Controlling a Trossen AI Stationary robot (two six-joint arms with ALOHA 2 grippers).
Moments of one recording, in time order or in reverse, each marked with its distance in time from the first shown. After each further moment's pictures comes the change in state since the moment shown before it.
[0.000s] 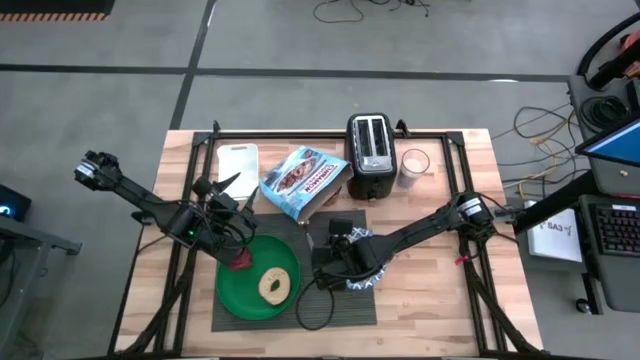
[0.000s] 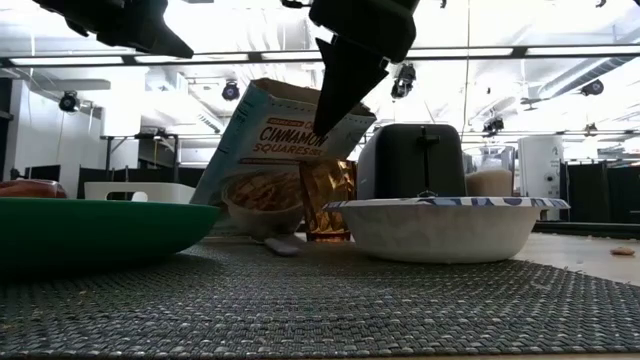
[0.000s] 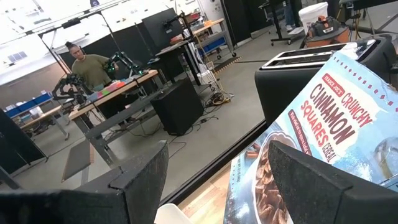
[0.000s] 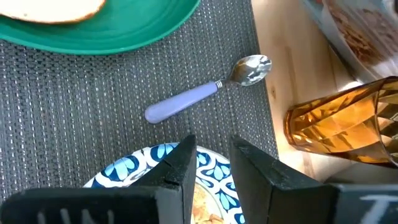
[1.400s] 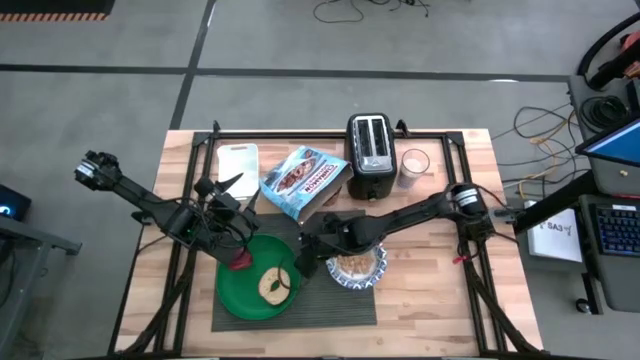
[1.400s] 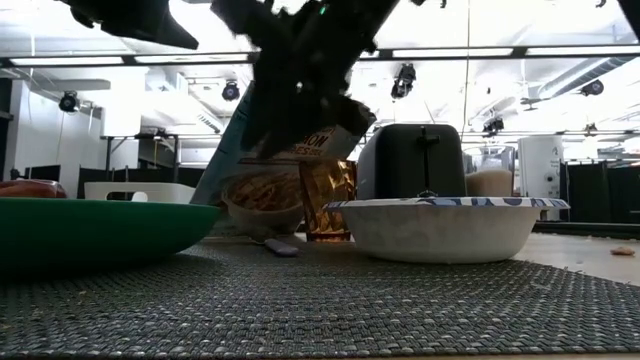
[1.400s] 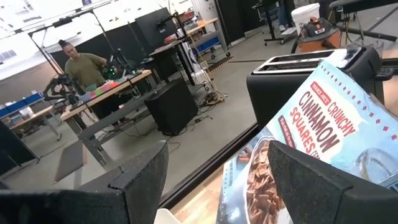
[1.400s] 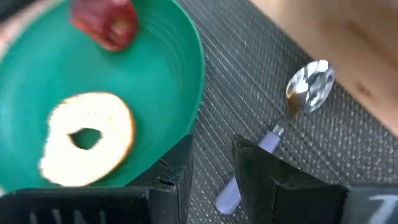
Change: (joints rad) left arm -0.001 0.003 0.034 0.070 0.024 0.095; right arm -0.142 -0.001 -0.123 0.437 -0.236 0.429
